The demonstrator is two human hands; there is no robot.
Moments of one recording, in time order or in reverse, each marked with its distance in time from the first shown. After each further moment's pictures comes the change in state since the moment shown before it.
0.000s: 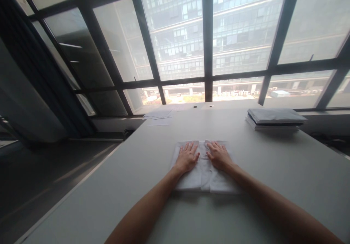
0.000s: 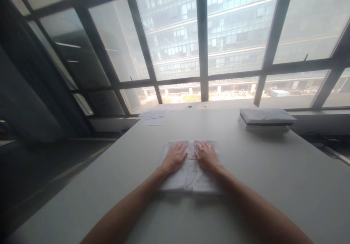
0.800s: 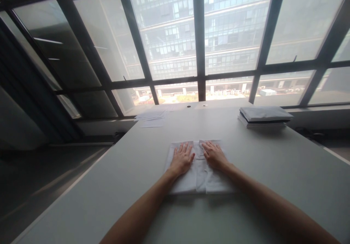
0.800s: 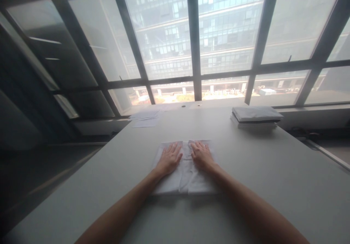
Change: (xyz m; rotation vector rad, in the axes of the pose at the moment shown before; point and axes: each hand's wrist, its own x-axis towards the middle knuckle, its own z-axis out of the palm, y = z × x) left_hand 0.002 0.002 -0.001 0.018 -0.025 -0.003; right_hand 0.001 0.002 -0.004 0.042 -0.001 -0.010
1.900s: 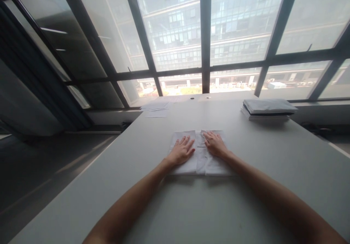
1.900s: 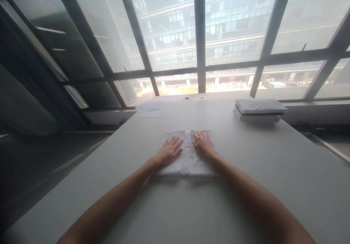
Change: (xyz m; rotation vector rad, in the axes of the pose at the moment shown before) left_hand -0.031 -0.015 -0.015 -0.032 -0.097 0.147; right_hand -0.004 -0.001 -0.006 -0.037 -0.010 -0.015
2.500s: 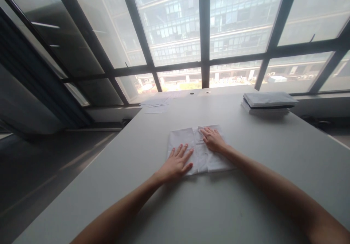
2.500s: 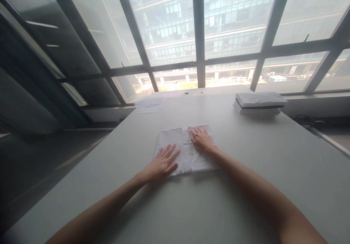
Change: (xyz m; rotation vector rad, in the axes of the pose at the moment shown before) left_hand -0.086 0.027 -0.009 -0.015 -0.139 0.028; right_hand -0.004 -0.003 0.006 0.009 -0.053 -0.083
